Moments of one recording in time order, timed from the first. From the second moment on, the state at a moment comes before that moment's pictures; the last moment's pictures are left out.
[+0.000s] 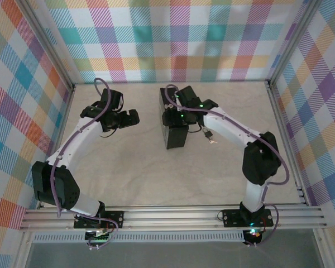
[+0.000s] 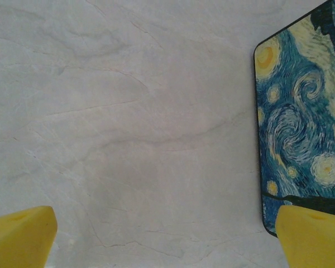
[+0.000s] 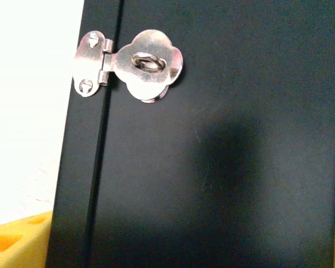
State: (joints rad) left arm -0.27 1.47 1.31 -0.82 -0.03 -0.47; right arm 0.61 1.79 1.52 -0.62 -0.12 0.43
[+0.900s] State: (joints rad) left arm -0.47 1.89 1.56 -0.76 -0.14 -0.51; right arm 0.37 1.87 1.00 0.24 -0.82 0.86
